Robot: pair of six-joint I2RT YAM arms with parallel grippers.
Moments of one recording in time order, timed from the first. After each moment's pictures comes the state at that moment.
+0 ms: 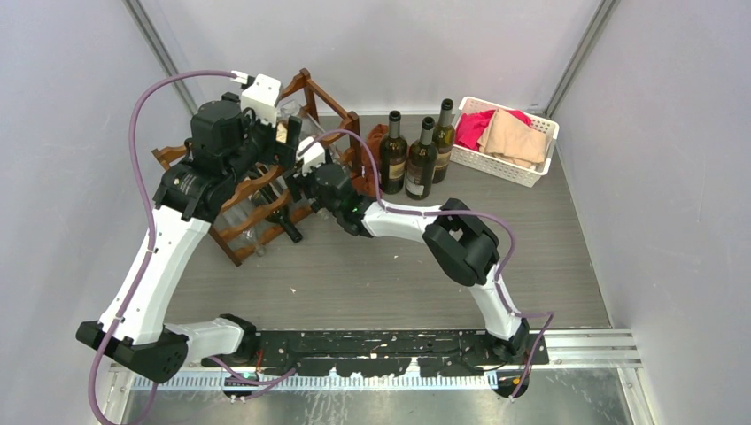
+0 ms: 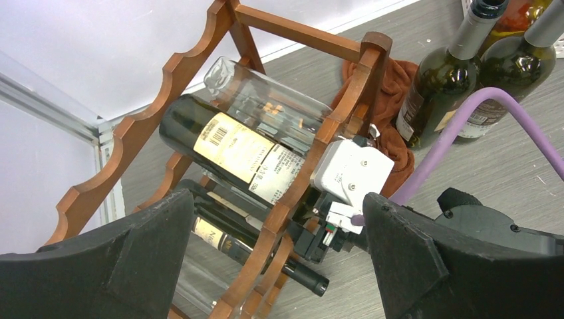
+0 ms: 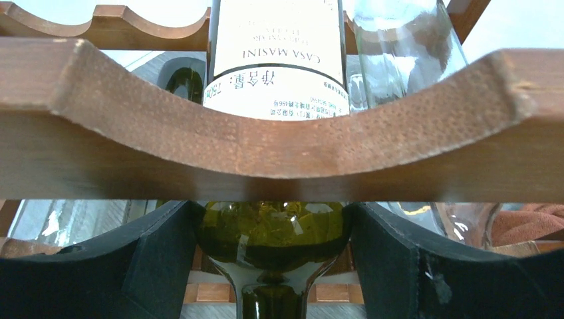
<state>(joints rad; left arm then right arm) -0.41 1.21 1.58 -0.67 -0.13 0.14 0.95 2.13 1.52 0.53 0.27 -0.01</state>
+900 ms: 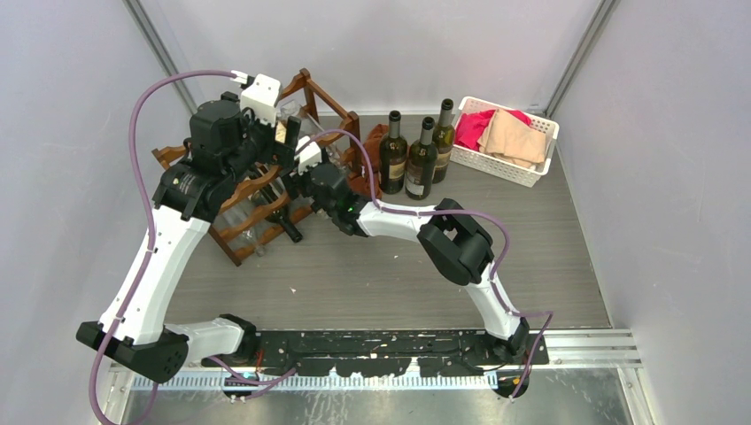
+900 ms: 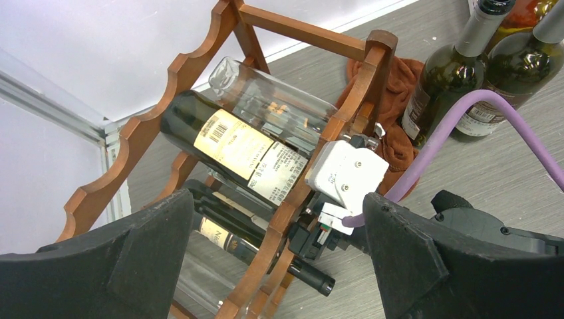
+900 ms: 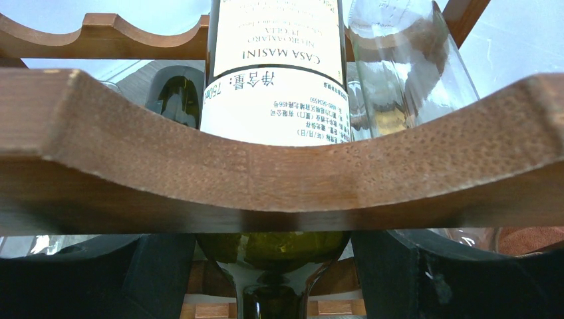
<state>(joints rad) -0.40 1.21 1.58 -0.67 -0.13 0.16 0.95 2.18 1.58 0.53 0.30 -0.03</state>
